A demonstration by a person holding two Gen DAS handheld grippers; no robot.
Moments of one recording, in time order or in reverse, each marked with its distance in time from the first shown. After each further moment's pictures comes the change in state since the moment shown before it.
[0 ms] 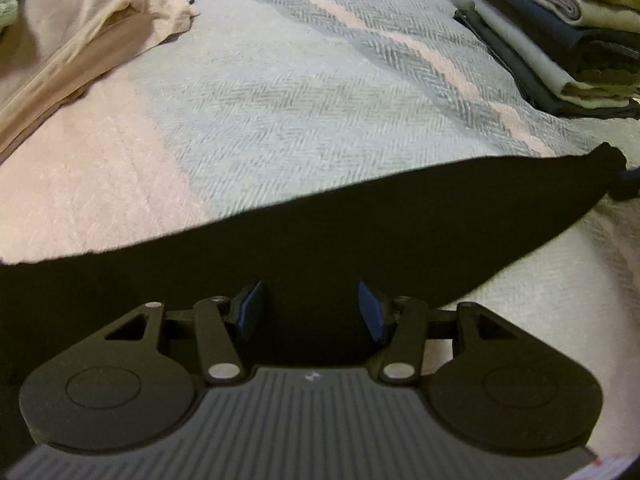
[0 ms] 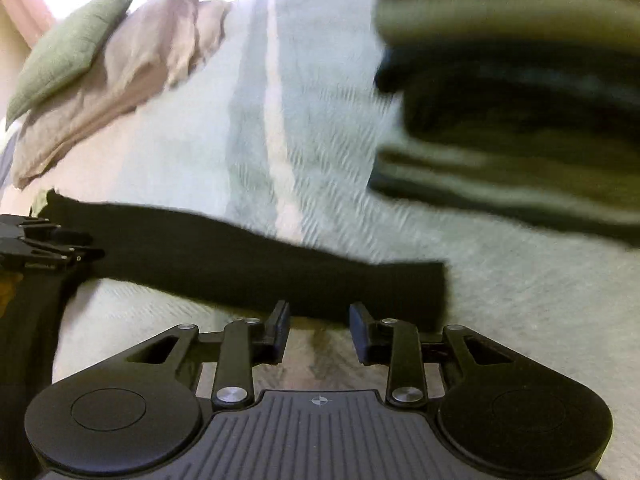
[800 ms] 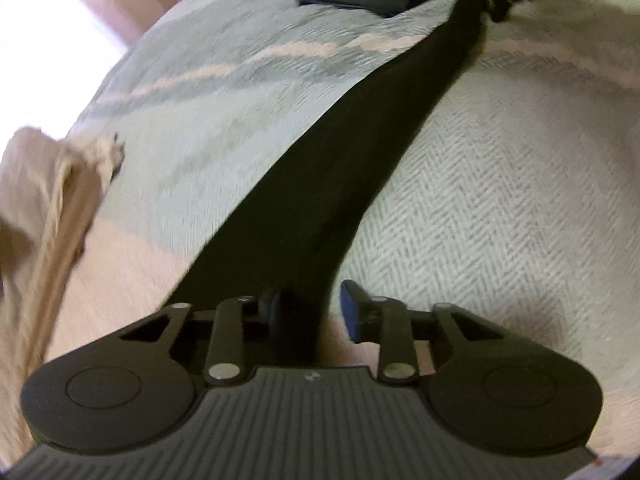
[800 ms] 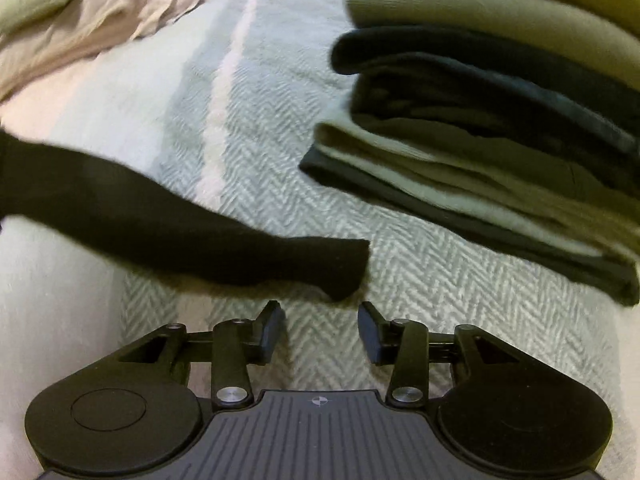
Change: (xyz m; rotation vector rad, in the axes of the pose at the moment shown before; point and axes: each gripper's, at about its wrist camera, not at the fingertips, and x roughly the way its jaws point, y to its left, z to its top) left arm -0.038 -0.065 -0.071 0.654 -0.129 0.131; right arm 0.006 -0.007 -0.005 -0.193 -0.041 -0.236
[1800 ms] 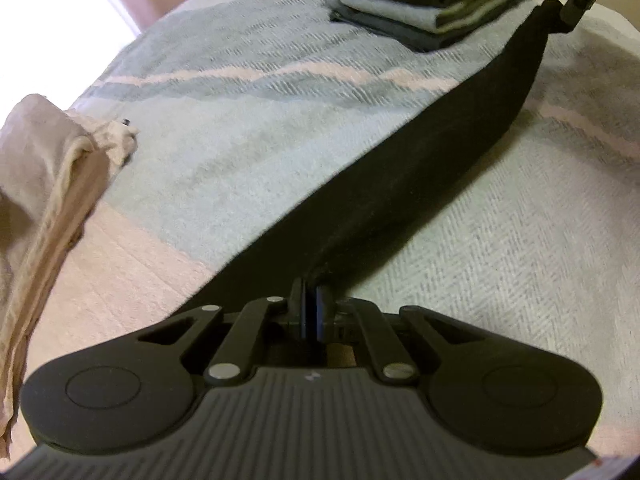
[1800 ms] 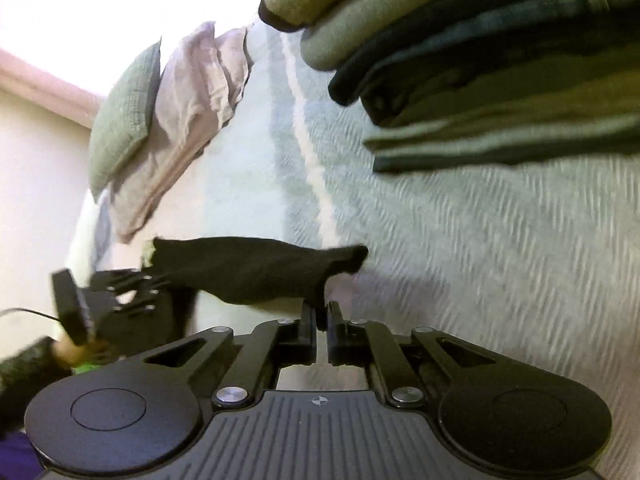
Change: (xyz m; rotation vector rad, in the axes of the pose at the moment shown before) left arm -0.009 0.044 0.013 -0.144 0.009 -0.085; right arm -0.049 -0.088 -0.002 0.472 0.119 0.612
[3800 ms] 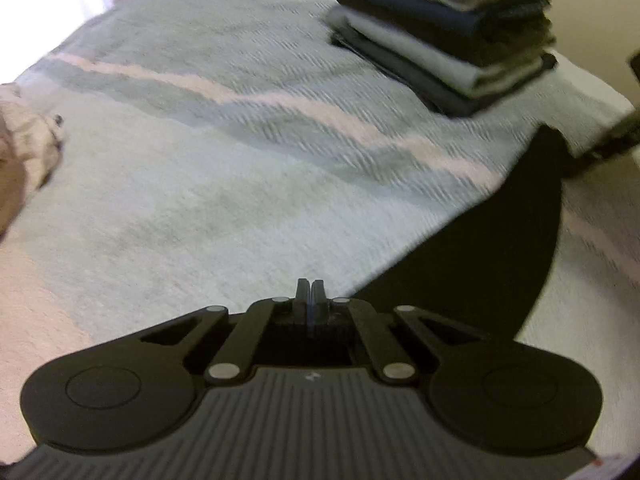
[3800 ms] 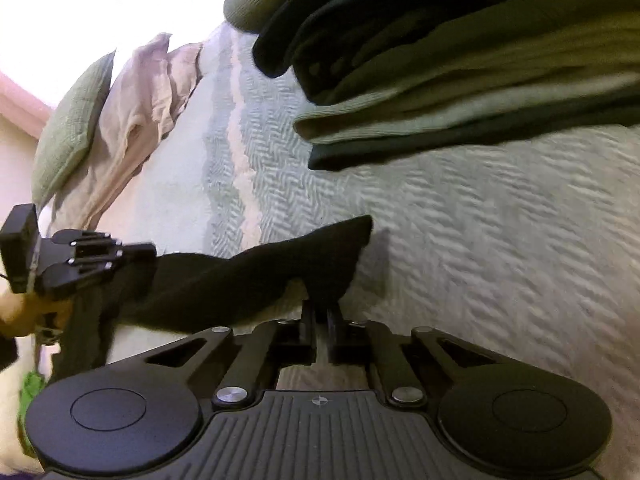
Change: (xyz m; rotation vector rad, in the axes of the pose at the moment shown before) left arm 0.078 0.040 0.074 -0.166 -0.065 -0.199; right arm 0.058 -0.032 -0.013 -0.032 -0.142 -0.172
